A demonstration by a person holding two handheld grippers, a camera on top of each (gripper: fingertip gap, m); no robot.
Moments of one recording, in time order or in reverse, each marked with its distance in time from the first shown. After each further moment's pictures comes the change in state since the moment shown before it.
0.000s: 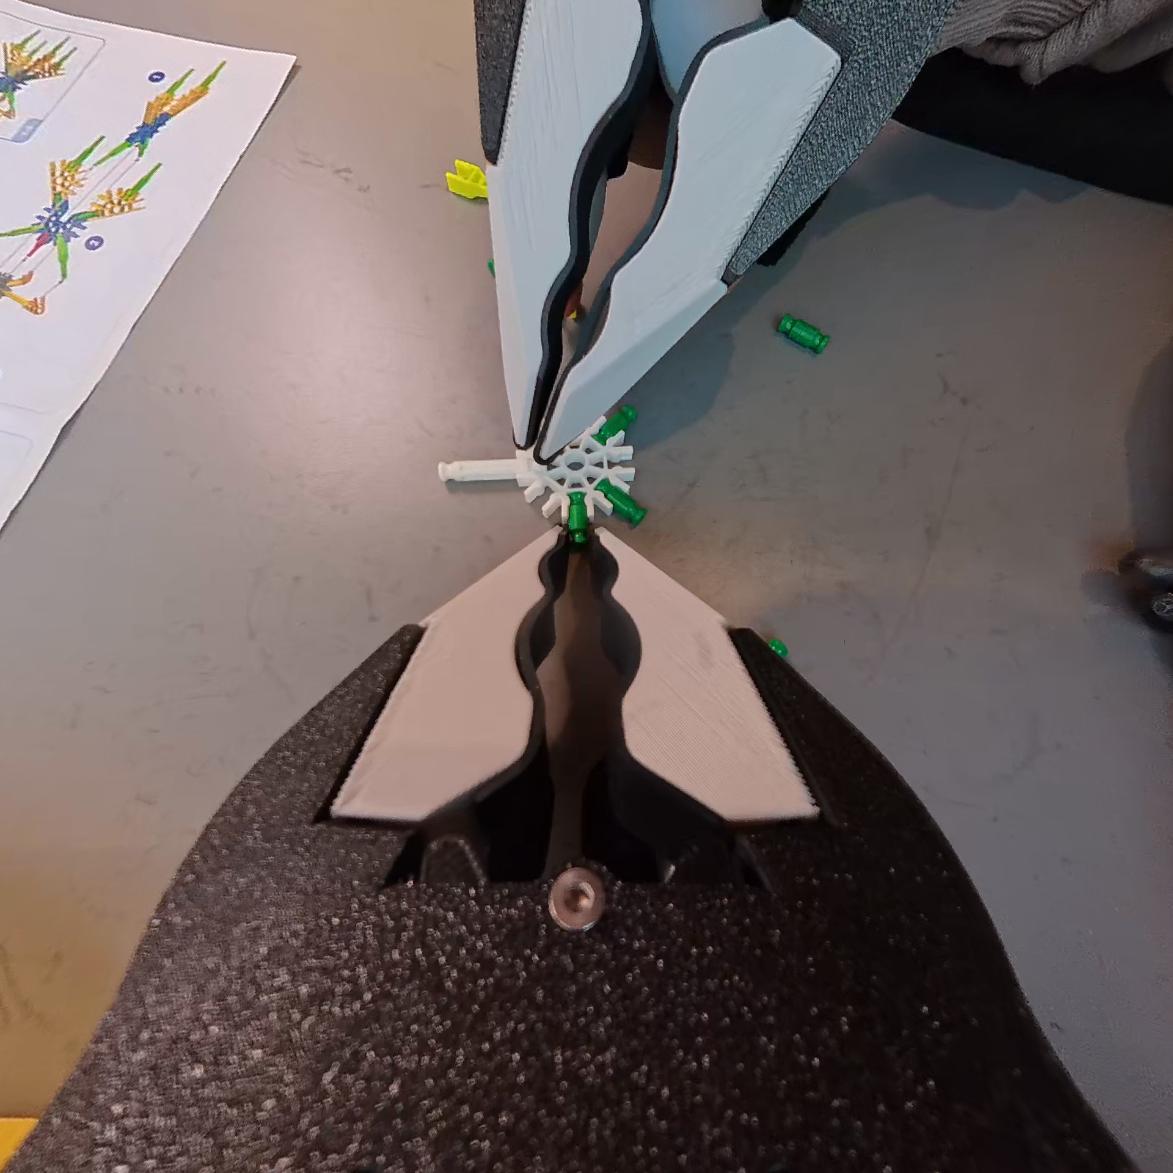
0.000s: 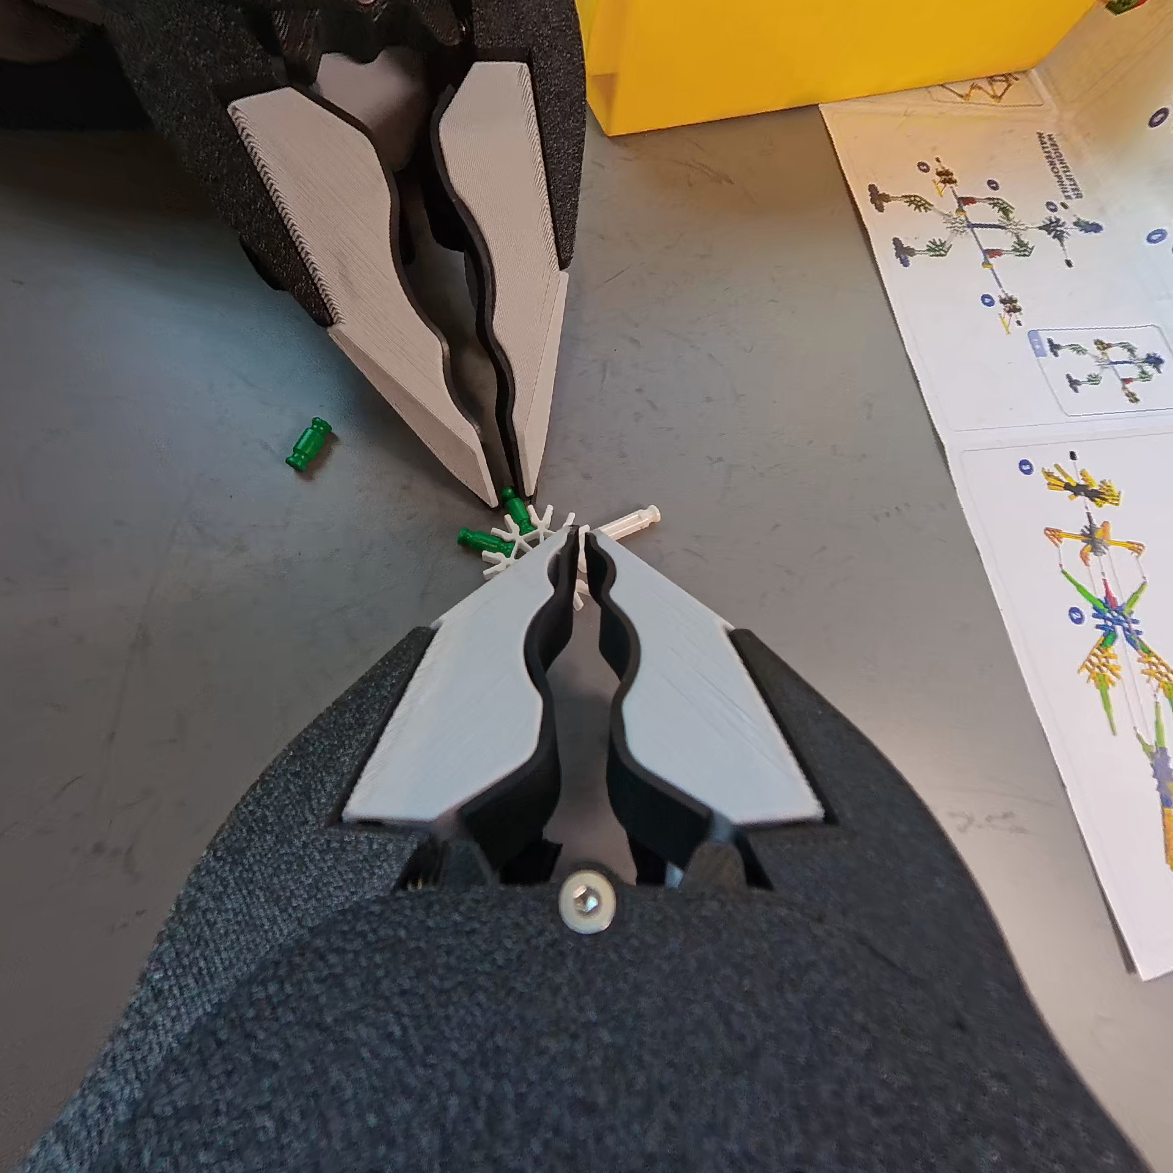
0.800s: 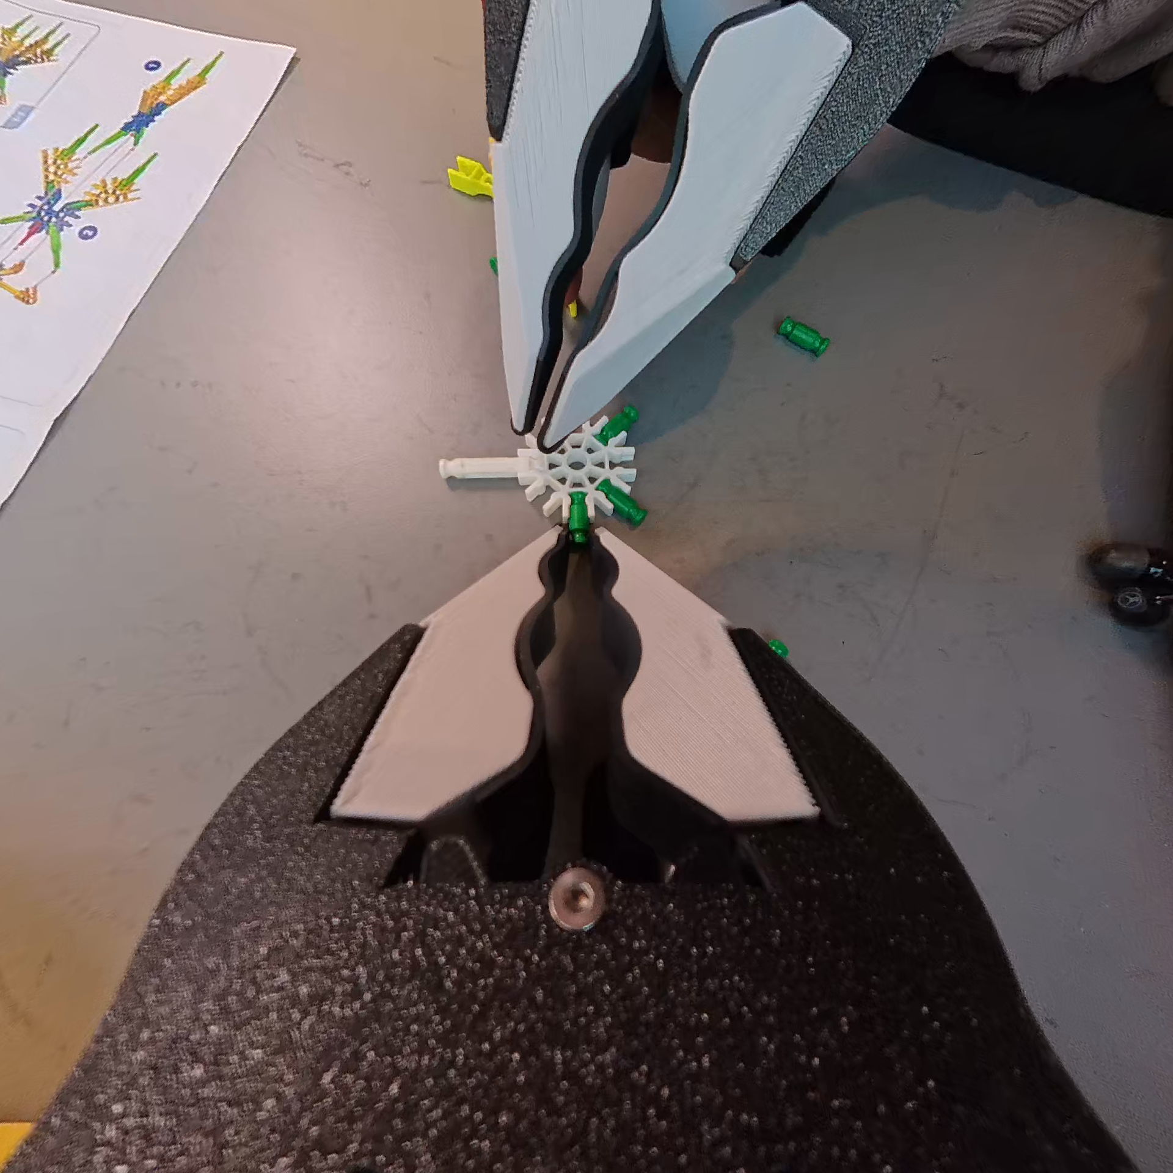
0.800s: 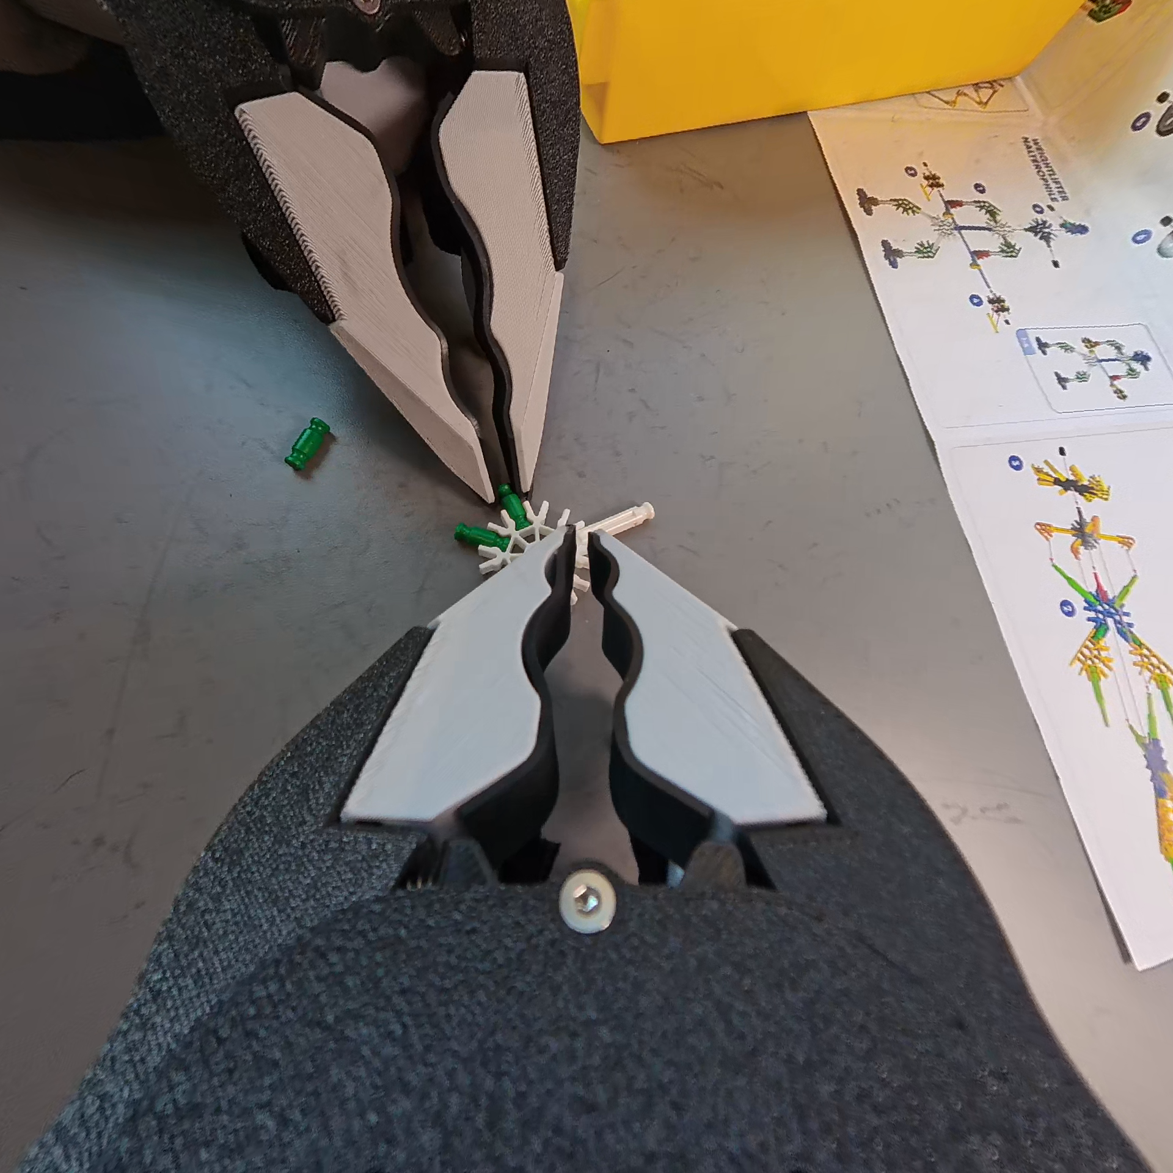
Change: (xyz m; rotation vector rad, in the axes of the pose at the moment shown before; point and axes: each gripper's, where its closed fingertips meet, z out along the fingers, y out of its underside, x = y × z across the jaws) left arm 0.000 0.000 -0.001 0.000 0.010 -0.015; right arm 0.001 0.000 -0.003 0.012 0.003 0.007
